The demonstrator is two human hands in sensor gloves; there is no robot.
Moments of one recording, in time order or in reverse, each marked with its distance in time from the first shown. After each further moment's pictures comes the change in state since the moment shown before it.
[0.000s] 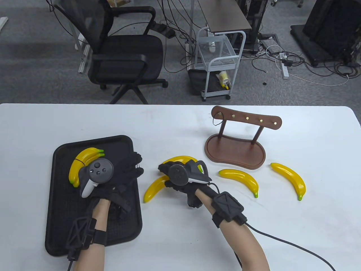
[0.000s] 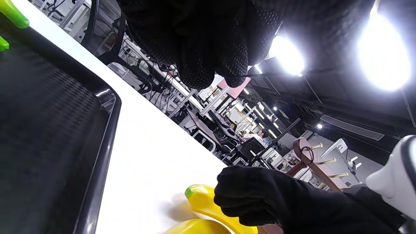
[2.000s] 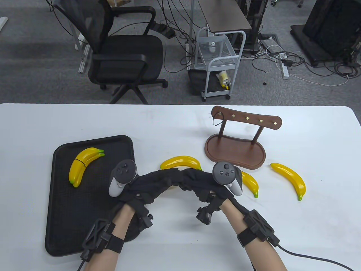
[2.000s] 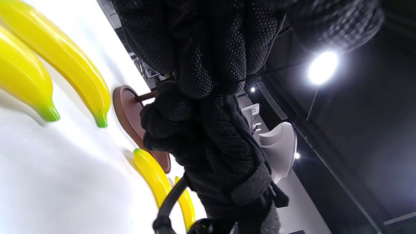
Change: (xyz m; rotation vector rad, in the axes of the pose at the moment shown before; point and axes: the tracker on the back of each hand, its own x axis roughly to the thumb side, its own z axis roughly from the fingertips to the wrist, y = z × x) left_hand 0.079 -0.061 -0.007 -0.365 -0.283 0.464; right_hand -0.038 -0.050 0.086 -0.153 0.103 -0.890
